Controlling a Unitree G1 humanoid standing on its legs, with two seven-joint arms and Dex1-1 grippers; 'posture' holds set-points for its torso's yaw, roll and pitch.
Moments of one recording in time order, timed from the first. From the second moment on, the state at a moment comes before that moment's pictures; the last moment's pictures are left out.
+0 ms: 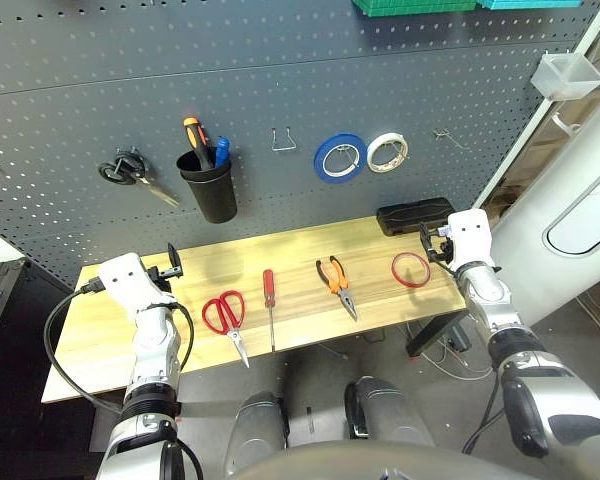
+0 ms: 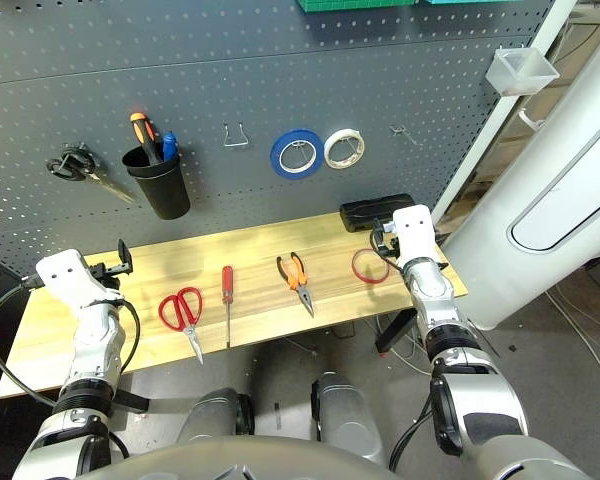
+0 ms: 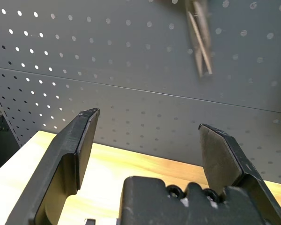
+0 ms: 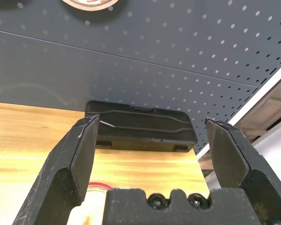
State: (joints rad) left arm -0.15 0.26 0.30 0.65 -0.03 -0.42 0.16; right arm -0.44 -0.27 -0.10 0.99 -0.03 -0.45 0.12
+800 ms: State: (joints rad) left arm 0.01 0.45 0.18 0.28 -0.32 -0.19 -0.64; right arm -0.36 -0.40 -0.02 0.41 0.00 0.33 0.39
